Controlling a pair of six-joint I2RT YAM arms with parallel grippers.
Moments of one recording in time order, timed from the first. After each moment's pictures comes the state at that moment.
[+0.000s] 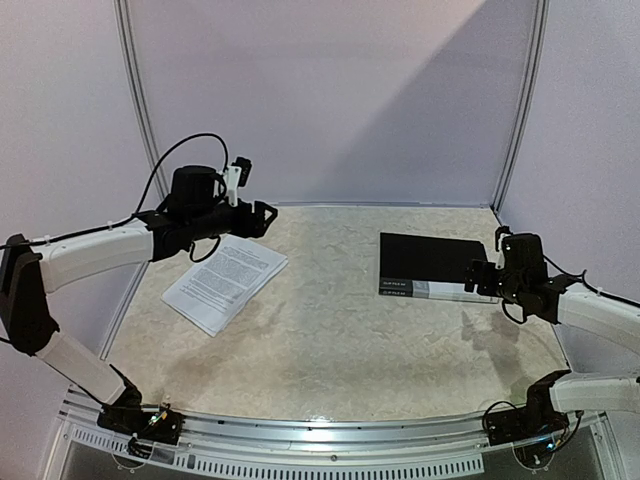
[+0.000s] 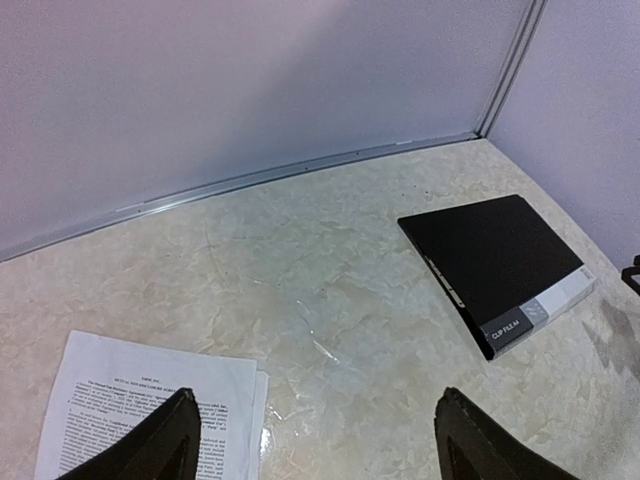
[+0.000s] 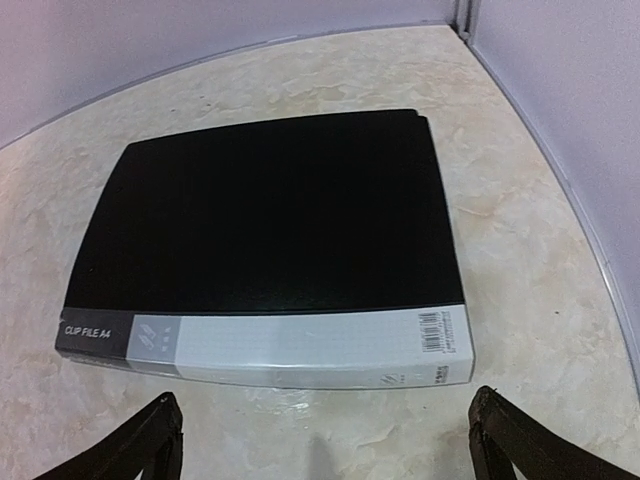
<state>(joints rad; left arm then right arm) -0.55 1.47 1.06 0.02 0.02 -0.16 0.33 1.06 0.53 -0.12 0.26 0.38</state>
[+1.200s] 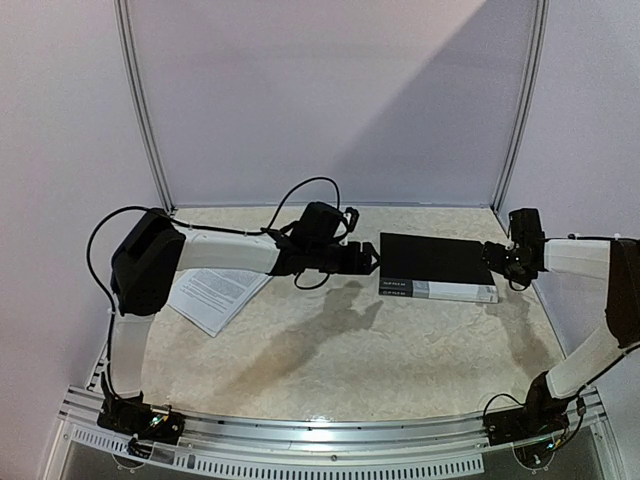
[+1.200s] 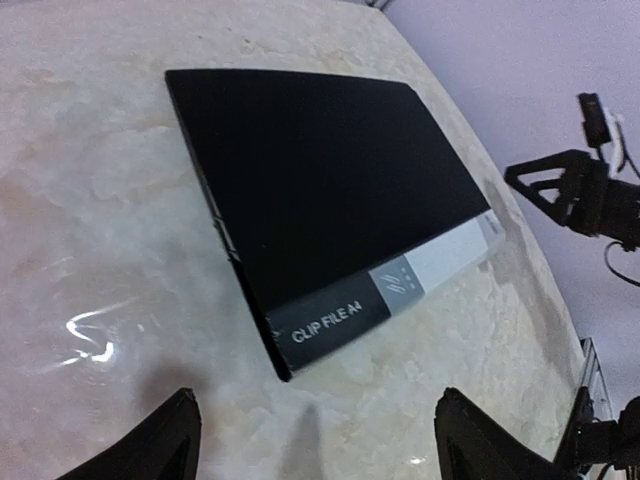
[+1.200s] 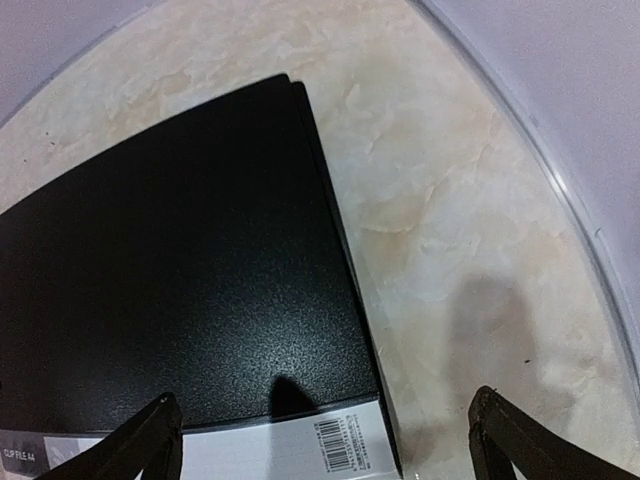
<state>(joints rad) -0.86 2.16 1.55 0.04 0.10 -0.56 0.04 1.48 0.81 -0.19 0.14 0.42</state>
